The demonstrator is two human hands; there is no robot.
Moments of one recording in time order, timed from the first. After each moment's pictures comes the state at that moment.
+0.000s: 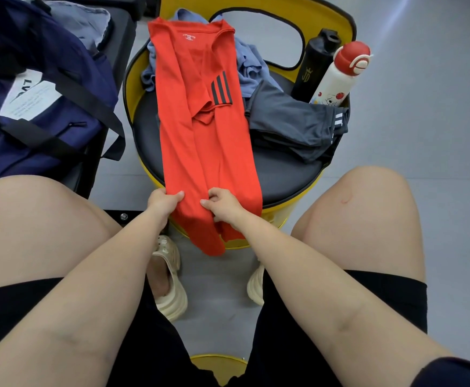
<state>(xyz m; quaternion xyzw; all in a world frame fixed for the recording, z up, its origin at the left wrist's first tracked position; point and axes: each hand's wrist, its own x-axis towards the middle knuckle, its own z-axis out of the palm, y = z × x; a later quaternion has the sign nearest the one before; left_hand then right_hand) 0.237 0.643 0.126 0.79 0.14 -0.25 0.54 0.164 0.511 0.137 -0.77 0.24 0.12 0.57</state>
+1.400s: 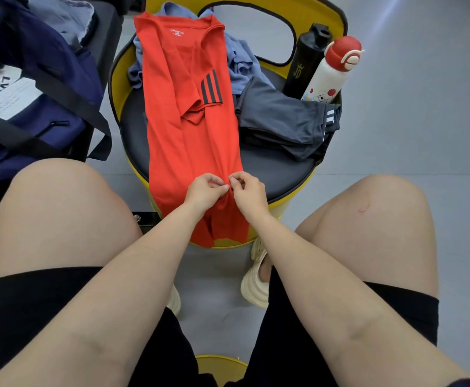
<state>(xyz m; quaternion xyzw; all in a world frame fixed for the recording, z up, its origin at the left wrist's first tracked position) 0.203 0.558 0.150 0.81 -0.08 -0.27 0.51 0.137 0.461 0.154 -0.82 0.29 -0.10 0.48</state>
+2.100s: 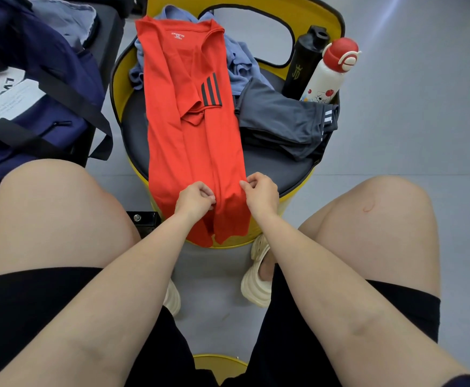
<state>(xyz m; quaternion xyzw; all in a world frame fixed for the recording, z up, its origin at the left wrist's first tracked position) 0.194 0.581 0.145 0.86 -0.08 -0.25 0.44 0.133 0.442 0.148 -0.84 0.39 -0.08 0.37</state>
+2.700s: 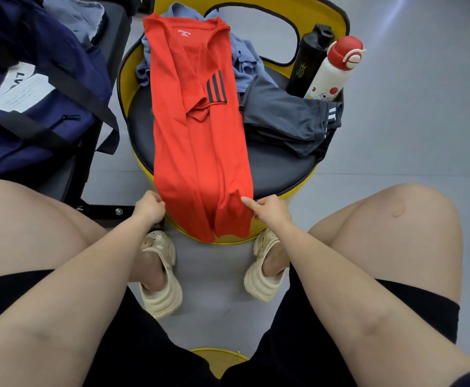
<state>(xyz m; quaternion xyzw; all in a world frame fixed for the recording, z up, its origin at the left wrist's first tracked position) 0.225 0.667 0.119 0.92 0.04 -0.24 0.31 0.091 0.431 0.128 -0.84 0.37 0.07 0.40</state>
